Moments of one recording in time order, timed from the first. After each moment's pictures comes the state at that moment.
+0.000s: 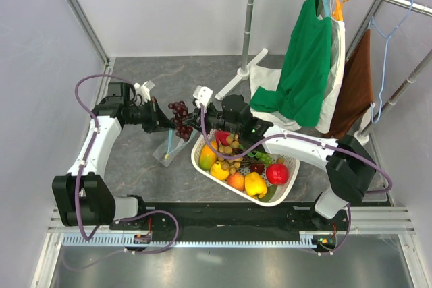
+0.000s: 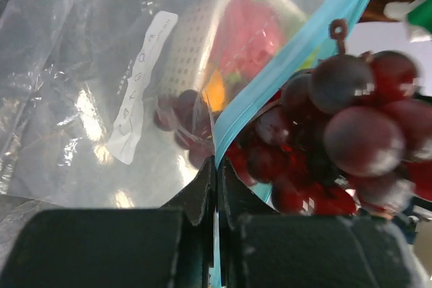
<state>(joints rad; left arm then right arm) 0.01 1.30 1.06 -0.78 0.80 -0.26 0.92 1.62 1.15 0.33 -0.27 -0.02</state>
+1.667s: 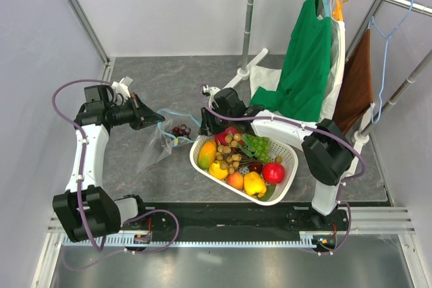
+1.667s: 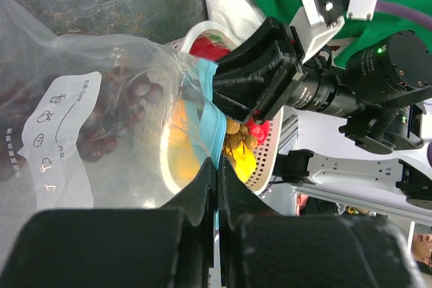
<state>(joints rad) 0.22 1.20 1.04 -0.73 0.97 -0.34 0.79 1.83 1.30 -0.15 -0.23 0.42</state>
